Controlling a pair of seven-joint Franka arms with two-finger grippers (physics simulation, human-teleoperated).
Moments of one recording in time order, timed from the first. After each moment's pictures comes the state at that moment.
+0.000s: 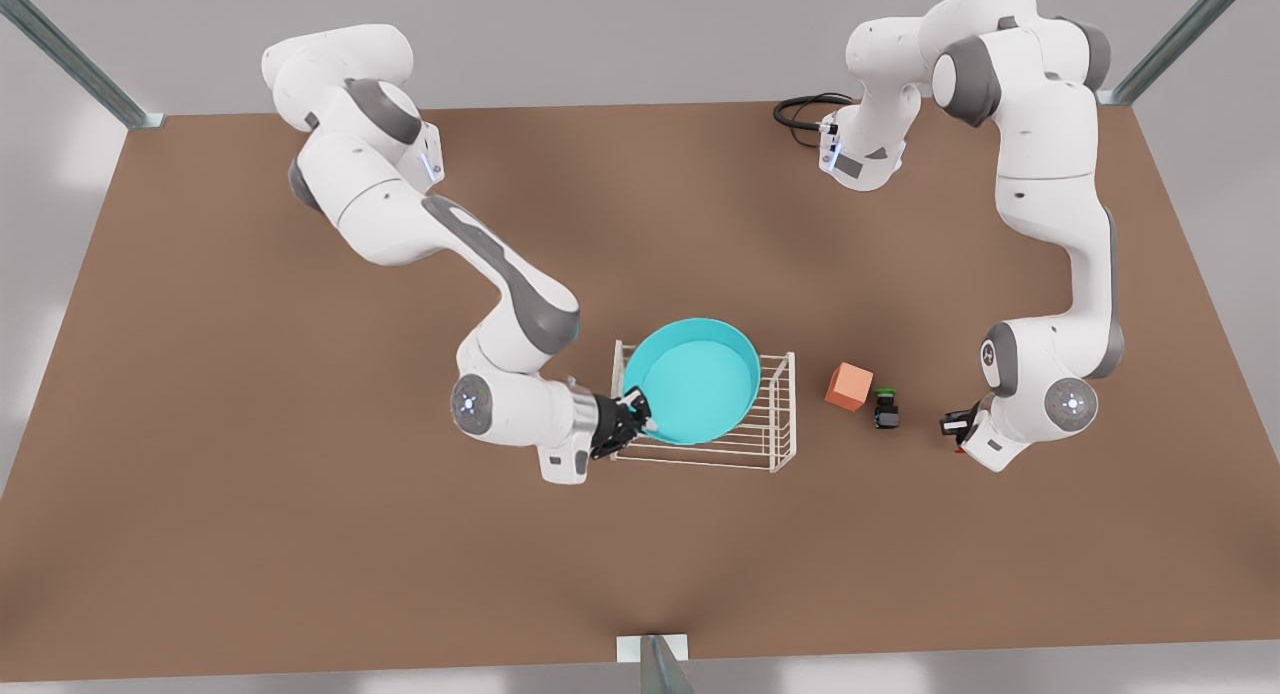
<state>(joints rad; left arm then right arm) -0.03 0.63 0.12 -1.70 0.00 2.18 0.00 0.24 1.00 0.58 -0.94 0.17 2.13 -0.18</state>
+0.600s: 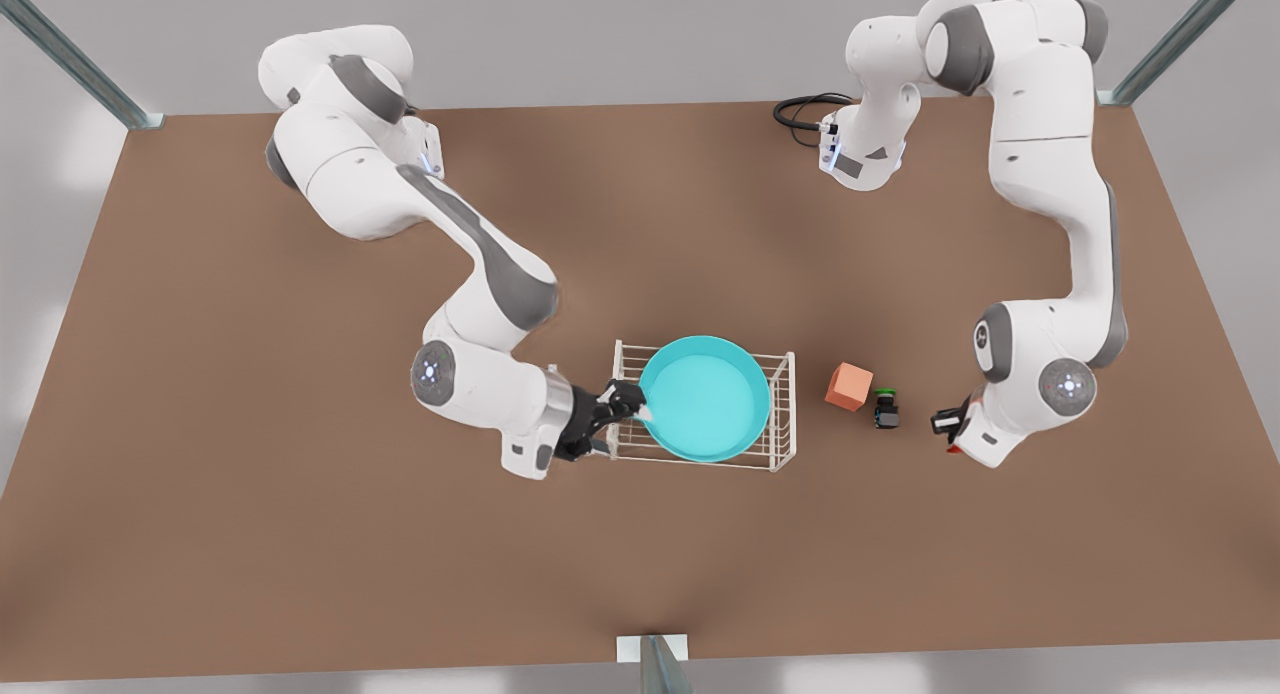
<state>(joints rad) -0.11 0.52 0.12 -1.70 -0.01 2.12 -0.10 0.16 0.81 0.55 -0.98 0.13 2.06 0.03</state>
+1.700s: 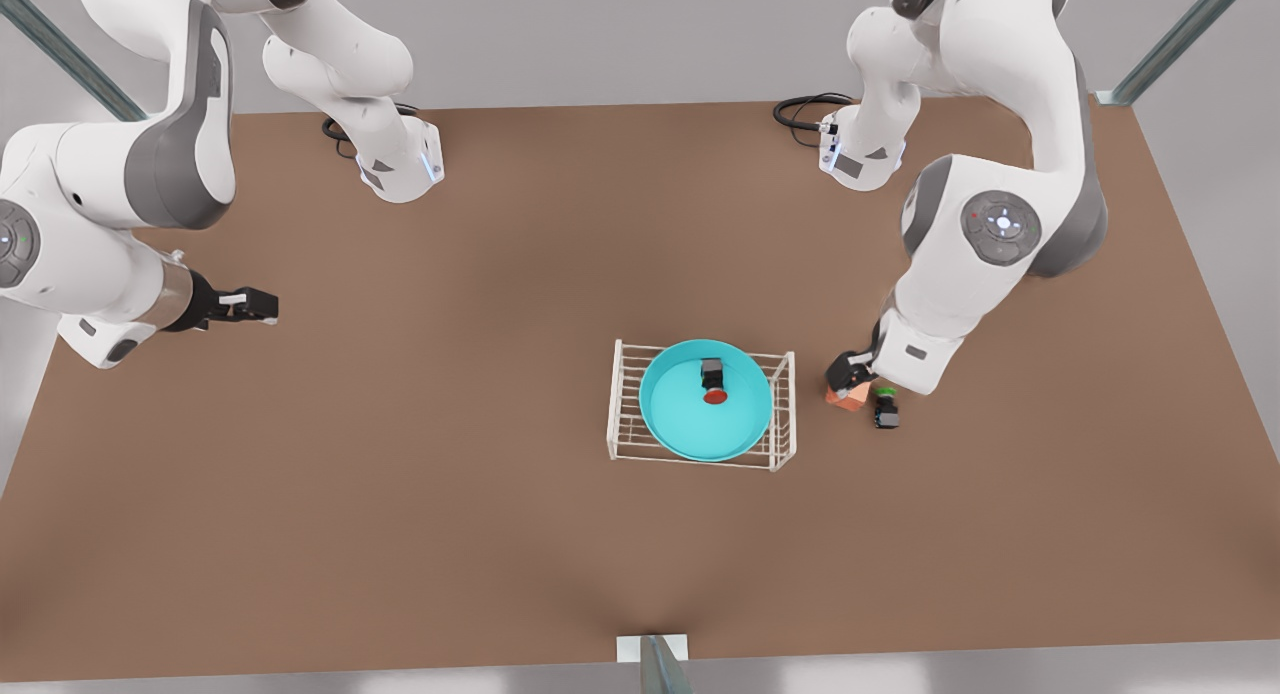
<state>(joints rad) -0.40 0.31 0.11 -1.32 0.00 1.73 -0.57 -0.05 0.17 0.07 -1.41 -0.02 1.36 -0.06</state>
